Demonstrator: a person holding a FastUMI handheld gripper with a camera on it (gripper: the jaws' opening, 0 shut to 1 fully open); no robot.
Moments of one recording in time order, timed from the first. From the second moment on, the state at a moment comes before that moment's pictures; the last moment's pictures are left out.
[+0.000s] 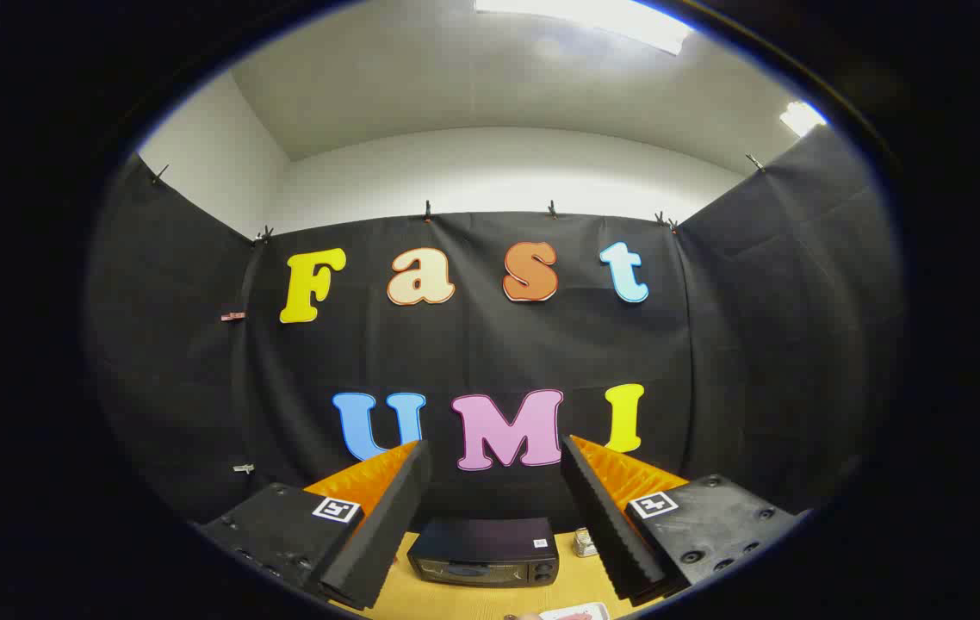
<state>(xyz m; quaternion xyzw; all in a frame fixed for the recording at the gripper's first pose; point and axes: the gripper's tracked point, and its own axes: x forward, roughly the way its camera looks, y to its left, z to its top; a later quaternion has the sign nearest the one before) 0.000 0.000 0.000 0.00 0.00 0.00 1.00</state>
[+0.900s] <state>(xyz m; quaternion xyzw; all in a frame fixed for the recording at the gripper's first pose) 0.003 0.008 -0.005 0.00 0.01 0.01 1.00</state>
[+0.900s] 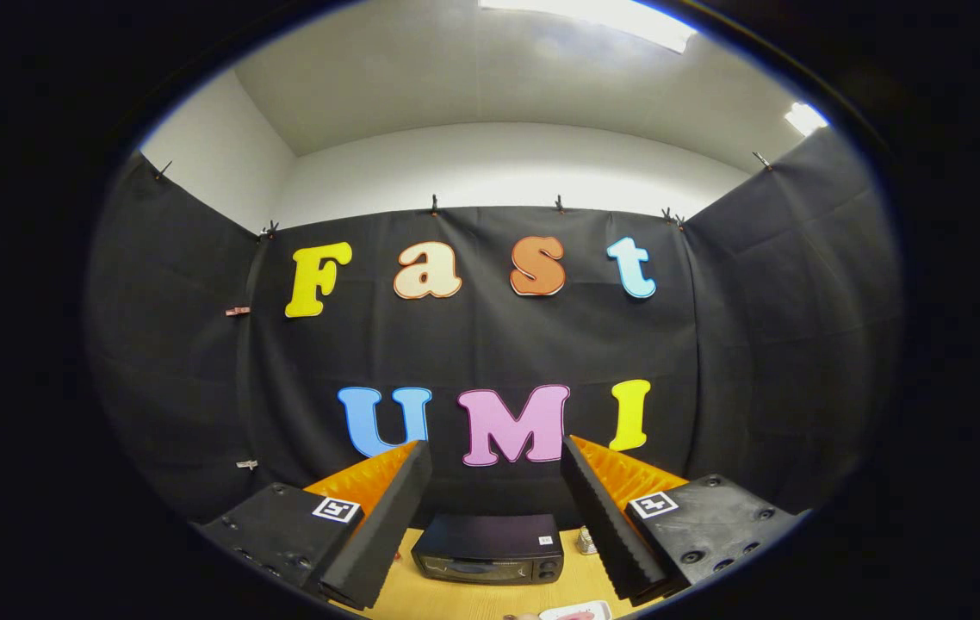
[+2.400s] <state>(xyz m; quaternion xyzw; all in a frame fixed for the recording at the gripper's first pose) 0.129 0.049 -0.291 0.01 0.10 0.05 0.99</state>
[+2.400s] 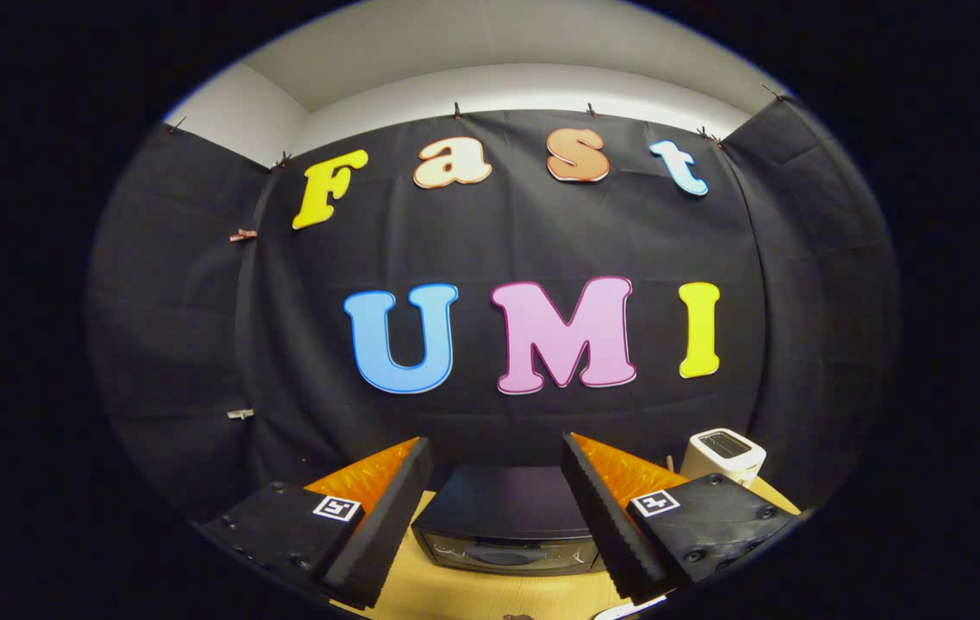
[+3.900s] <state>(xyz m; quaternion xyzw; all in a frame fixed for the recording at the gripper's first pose) 0.092 0.037 -0.539 0.00 0.36 -0.02 0.93</state>
